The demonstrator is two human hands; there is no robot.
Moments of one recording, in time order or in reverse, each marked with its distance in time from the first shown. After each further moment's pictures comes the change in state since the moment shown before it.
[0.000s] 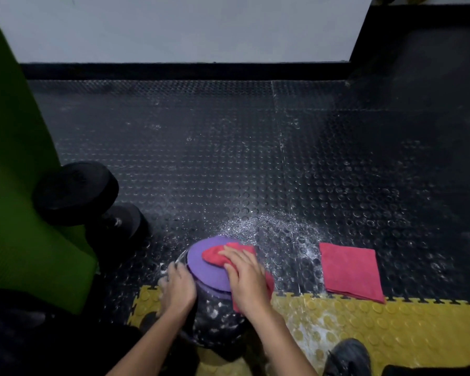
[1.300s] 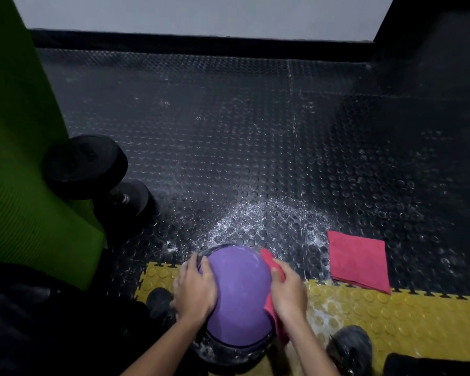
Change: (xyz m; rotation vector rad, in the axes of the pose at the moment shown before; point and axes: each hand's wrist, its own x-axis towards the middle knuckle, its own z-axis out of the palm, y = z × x) left_hand -0.036 -0.019 0.010 0.086 0.002 0.130; right_hand -0.037 0.034 -0.019 0.125 0.073 0.622
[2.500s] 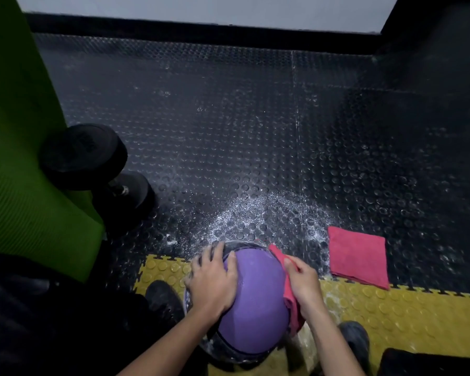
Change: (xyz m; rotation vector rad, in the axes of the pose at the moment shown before) left_hand -0.014 0.016 0.010 0.296 -0.105 0.255; right_hand 0.023 0.013 -0.016 0.216 -0.046 0.089
